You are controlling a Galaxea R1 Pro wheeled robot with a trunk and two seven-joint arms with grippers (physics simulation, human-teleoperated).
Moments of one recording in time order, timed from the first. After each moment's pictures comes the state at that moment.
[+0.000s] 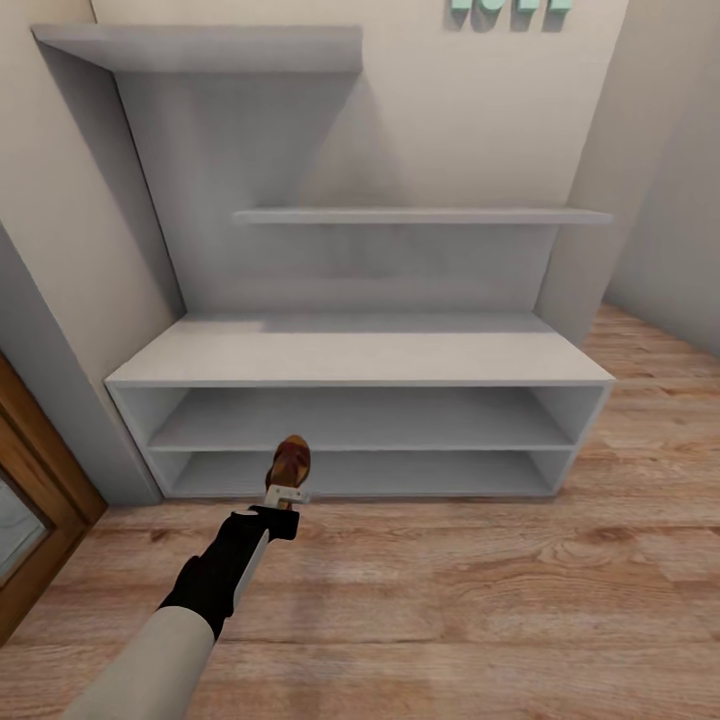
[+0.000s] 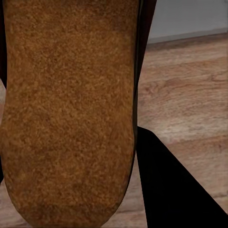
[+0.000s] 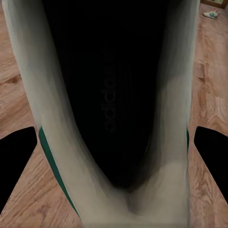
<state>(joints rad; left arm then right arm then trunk) -0.67 -0.10 -0.04 -0.76 -0.13 0.54 -0.03 -0.08 -0.22 -1.25 -0.93 0.03 -0.22 0.04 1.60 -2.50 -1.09</state>
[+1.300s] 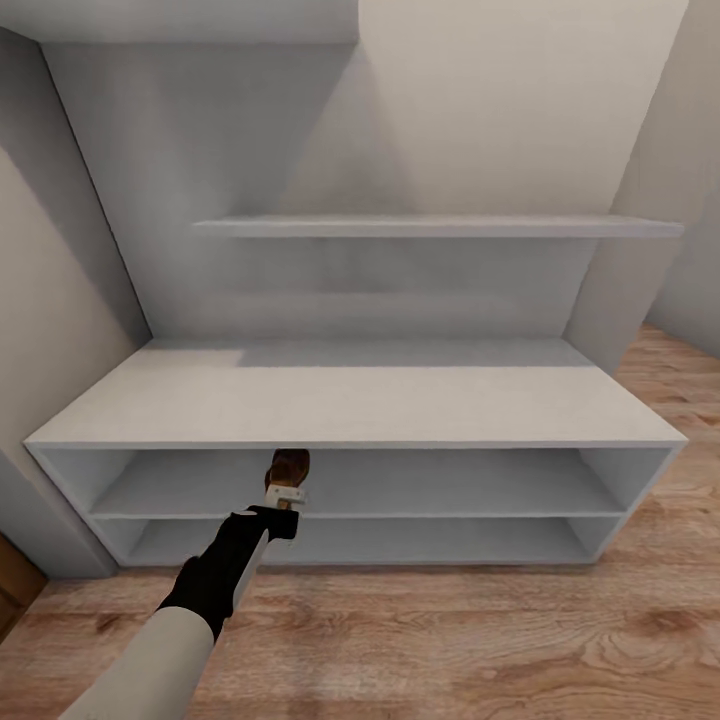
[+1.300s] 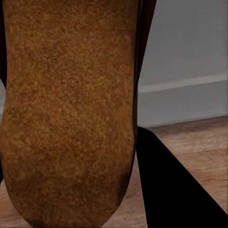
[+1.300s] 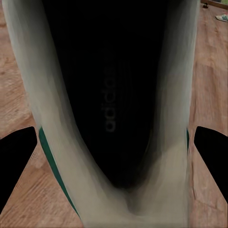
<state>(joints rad) -0.67 -0.10 -0.04 -0.76 -0.12 0.53 -0.03 -0.08 -0.22 -1.25 -0.93 0.03 -0.22 0.04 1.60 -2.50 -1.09</state>
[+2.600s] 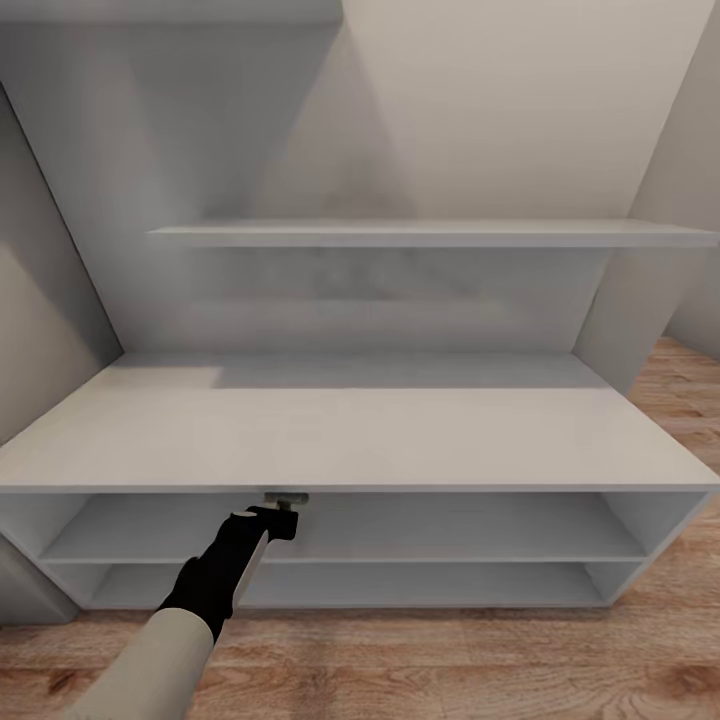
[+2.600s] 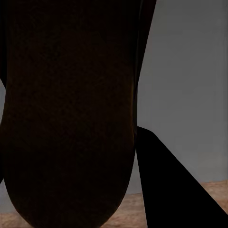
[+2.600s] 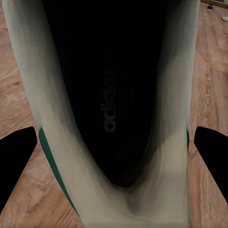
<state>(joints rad) -0.66 -0.10 -0.04 -0.76 -0.12 0.53 -0.03 -0.08 -0.22 -1.25 -0.93 0.03 -0.22 0.04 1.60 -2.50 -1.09</state>
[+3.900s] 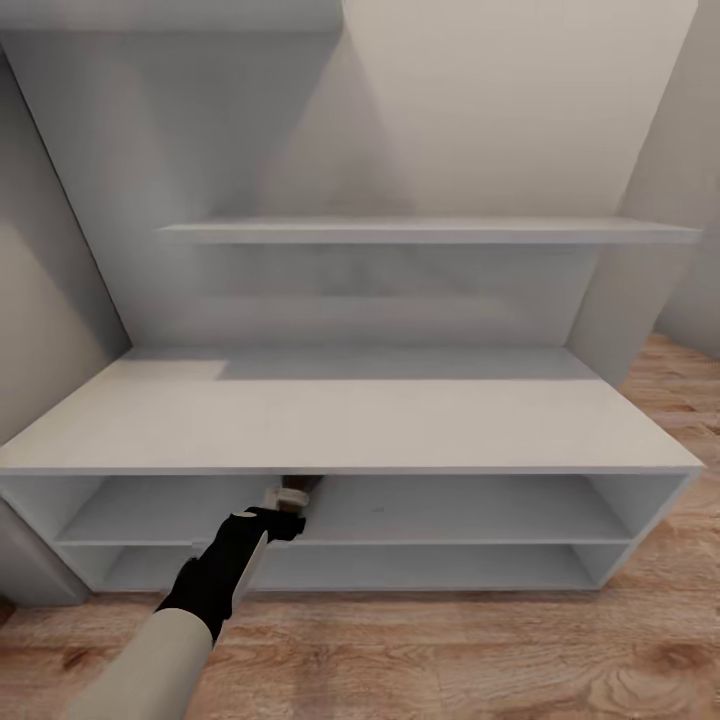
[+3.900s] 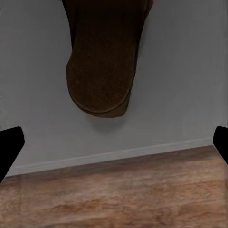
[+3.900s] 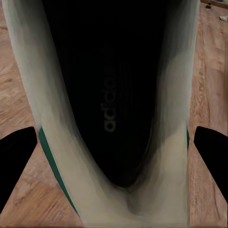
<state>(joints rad) -0.66 -0.09 -0.04 -0.76 -0.13 0.53 -0.03 -0.08 -0.22 -1.25 -0.93 0.03 -0.22 0.04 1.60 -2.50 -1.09</state>
